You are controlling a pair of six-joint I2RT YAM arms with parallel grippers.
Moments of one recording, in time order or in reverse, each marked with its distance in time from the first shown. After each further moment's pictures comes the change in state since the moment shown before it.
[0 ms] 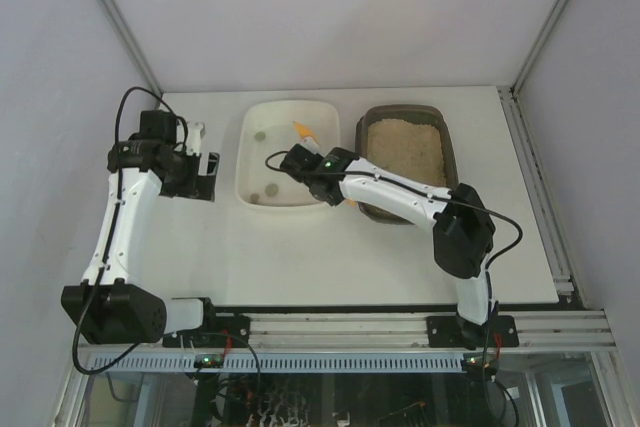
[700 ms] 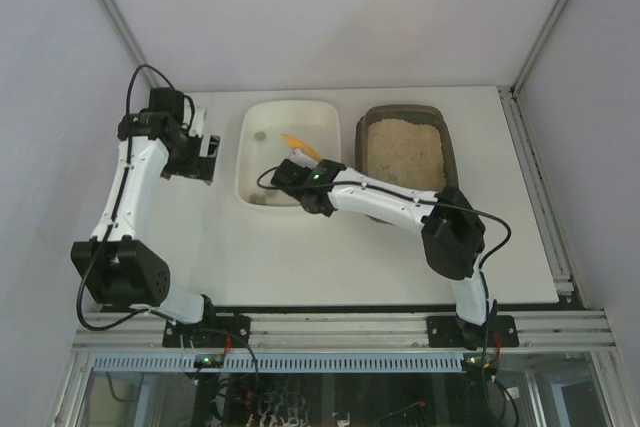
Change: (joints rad) left arm -0.007 0.183 0.131 0.008 -0.126 0.007; right arm 0.073 0.059 -0.001 -0.004 0.227 -0.095
